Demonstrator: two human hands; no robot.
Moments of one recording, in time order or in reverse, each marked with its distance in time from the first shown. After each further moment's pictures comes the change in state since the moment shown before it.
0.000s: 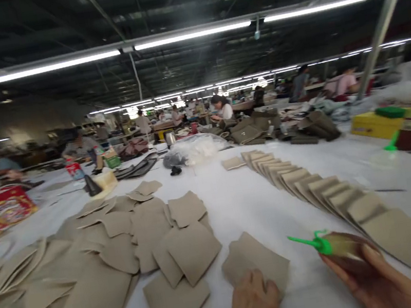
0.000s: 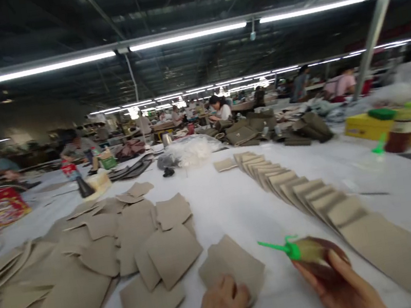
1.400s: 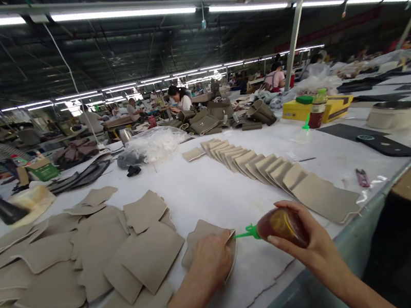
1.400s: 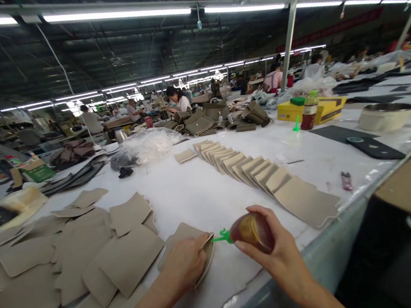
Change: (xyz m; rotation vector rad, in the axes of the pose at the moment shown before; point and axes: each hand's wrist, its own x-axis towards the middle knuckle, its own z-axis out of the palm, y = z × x) left_hand 0.053 -0.002 -0.021 0.046 -0.028 -0.044; right_hand -0.029 -0.029 0.027 -0.852 0.021 -0.419
